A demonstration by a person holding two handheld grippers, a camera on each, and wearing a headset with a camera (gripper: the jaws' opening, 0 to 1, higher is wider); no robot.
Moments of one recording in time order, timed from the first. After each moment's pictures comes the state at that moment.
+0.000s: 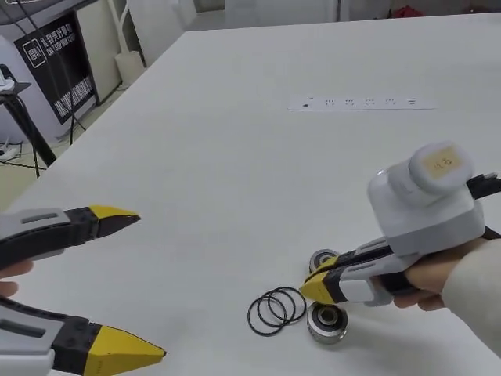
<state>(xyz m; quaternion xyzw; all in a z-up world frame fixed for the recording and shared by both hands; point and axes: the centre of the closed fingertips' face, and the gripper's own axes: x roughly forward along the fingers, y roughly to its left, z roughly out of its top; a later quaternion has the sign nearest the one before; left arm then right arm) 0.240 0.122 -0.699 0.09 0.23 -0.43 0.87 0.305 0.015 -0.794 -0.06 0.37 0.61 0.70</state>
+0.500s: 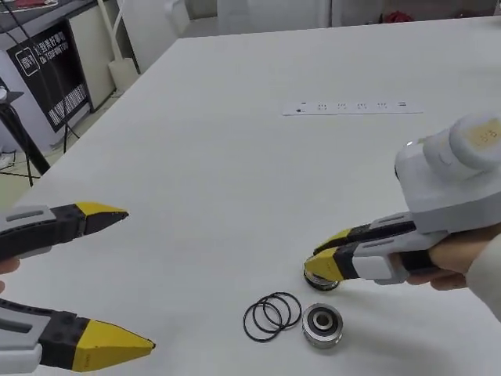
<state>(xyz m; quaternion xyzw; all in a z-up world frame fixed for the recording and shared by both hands) 0.248 0.128 -0.689 0.10 0.22 -0.43 0.87 0.325 0.002 -0.753 -0.04 0.32 0.60 0.74</state>
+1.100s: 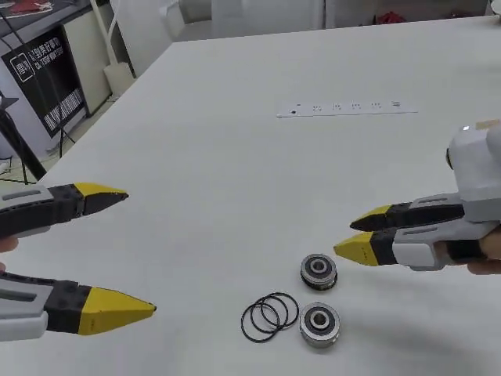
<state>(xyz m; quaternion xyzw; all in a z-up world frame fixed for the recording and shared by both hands) 0.266 0.126 -0.668 0.13 0.19 -0.43 0.87 0.345 -0.036 -0.747 -0.04 0.27 0.58 0.77</state>
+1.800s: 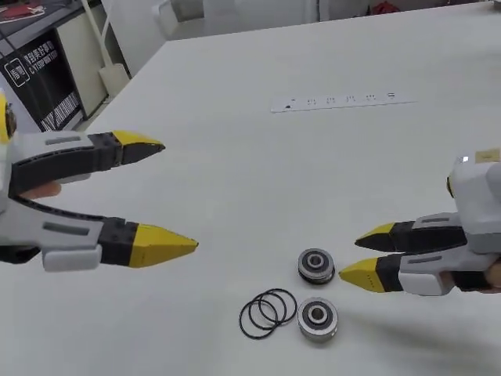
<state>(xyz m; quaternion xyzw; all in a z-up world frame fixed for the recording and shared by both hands) 0.308 0.085 -0.644 0.18 0.15 -0.45 0.86 0.332 -0.041 -0.776 -0.05 0.27 0.58 0.77</state>
